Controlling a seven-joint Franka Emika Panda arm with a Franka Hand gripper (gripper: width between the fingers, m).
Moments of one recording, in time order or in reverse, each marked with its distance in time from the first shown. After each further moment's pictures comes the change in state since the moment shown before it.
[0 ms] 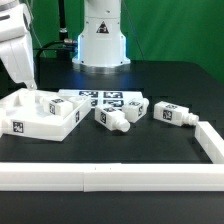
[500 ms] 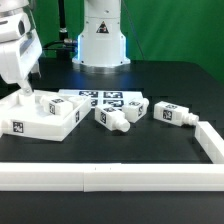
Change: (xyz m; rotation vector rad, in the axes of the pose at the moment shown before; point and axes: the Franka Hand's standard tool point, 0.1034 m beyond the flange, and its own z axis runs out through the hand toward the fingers) arm -0.003 -0.029 0.027 -0.127 -0.018 0.183
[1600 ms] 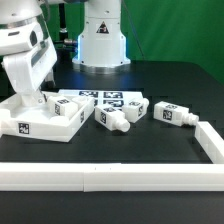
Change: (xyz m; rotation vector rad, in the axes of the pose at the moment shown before) arm 0.027 0.016 0.023 0.009 0.033 0.069
